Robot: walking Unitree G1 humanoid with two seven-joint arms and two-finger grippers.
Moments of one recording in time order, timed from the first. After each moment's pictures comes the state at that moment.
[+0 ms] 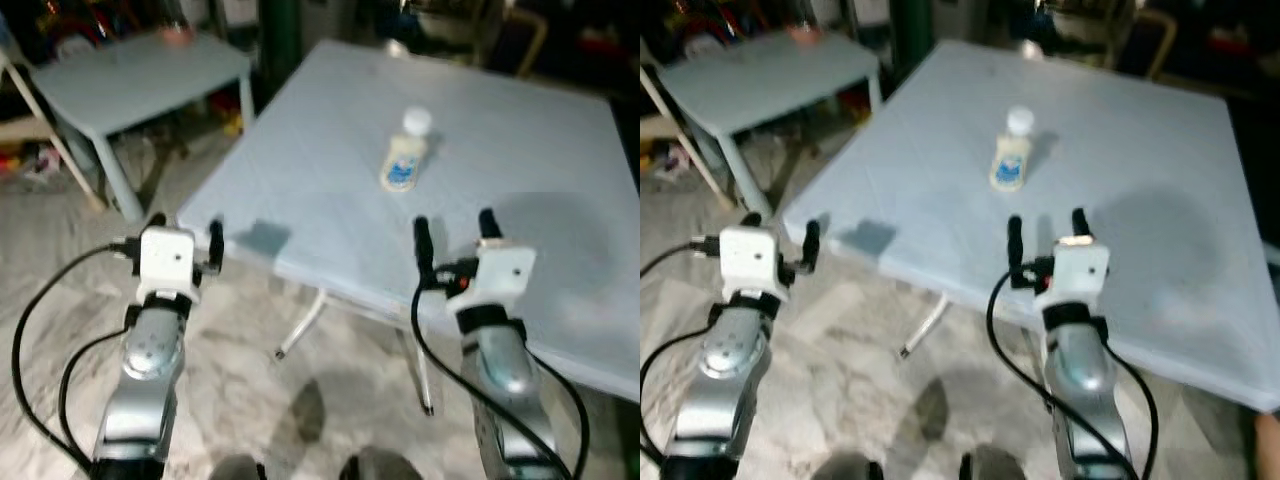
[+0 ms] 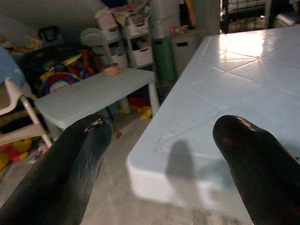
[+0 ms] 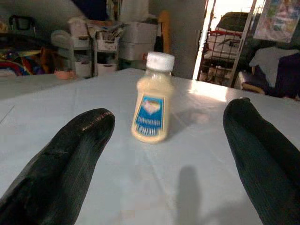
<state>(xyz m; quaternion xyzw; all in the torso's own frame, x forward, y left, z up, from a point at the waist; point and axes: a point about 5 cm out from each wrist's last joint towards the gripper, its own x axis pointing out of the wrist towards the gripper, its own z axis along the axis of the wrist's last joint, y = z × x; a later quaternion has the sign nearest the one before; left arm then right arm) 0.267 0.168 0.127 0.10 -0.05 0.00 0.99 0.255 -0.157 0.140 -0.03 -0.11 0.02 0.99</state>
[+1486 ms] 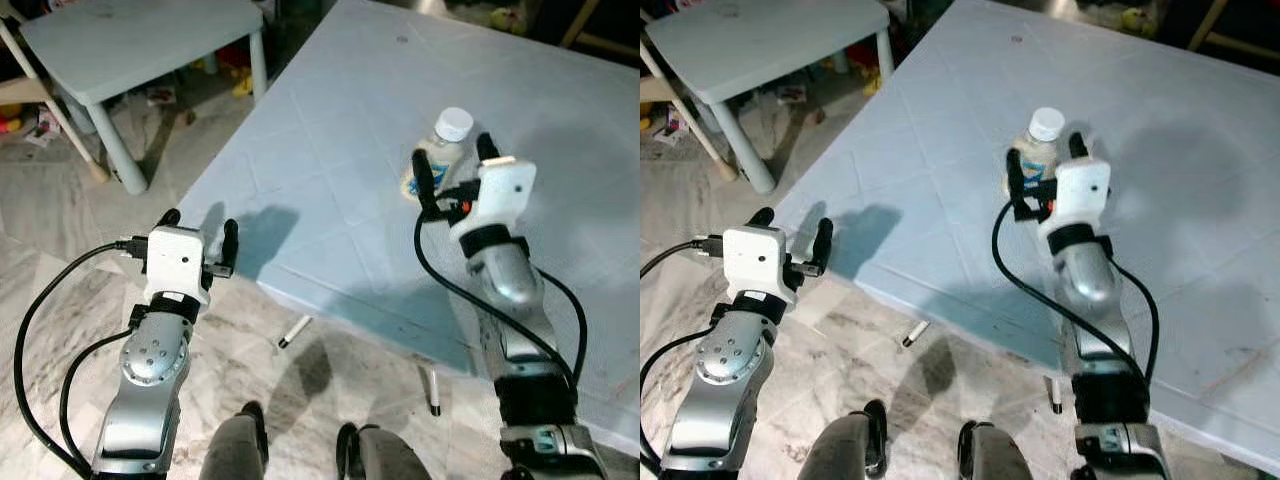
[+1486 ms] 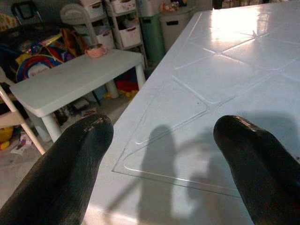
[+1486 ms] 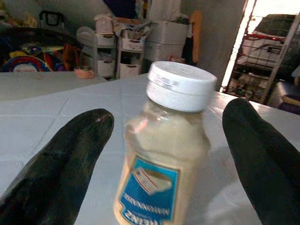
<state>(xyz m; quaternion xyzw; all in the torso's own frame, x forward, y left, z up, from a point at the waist) 0.258 0.159 0.143 0.10 -0.07 -0.03 0.99 0.324 -0.163 0.184 -0.05 -0.16 0.08 0.98</state>
